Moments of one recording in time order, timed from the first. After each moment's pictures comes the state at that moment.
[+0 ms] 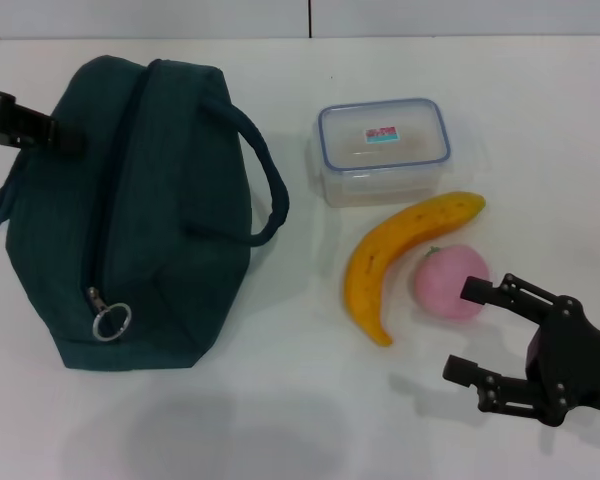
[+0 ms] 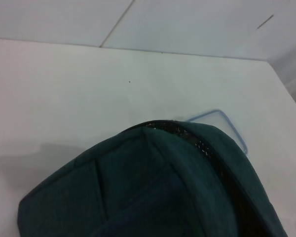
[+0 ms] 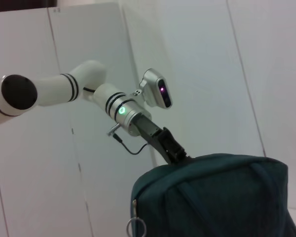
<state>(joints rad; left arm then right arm) -0.67 -1.82 0.62 0.97 2.29 1.88 -2.42 0.37 2.02 -1.01 -0.18 -1.49 -1.76 0.75</state>
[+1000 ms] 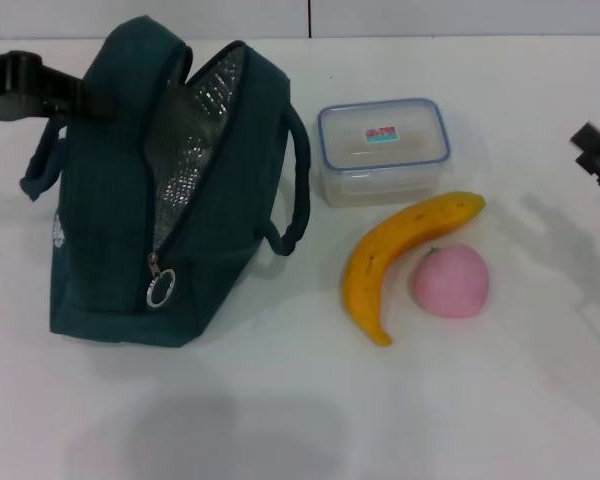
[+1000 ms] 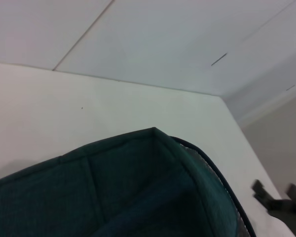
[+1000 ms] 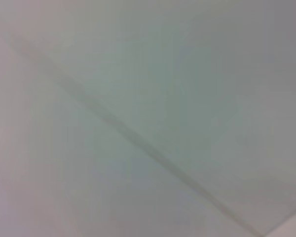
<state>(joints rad) -0.66 -1.85 0.61 0.97 2.14 1.87 -2.49 0.38 2.02 -1.01 -0.11 -0.95 -1.51 1.46</state>
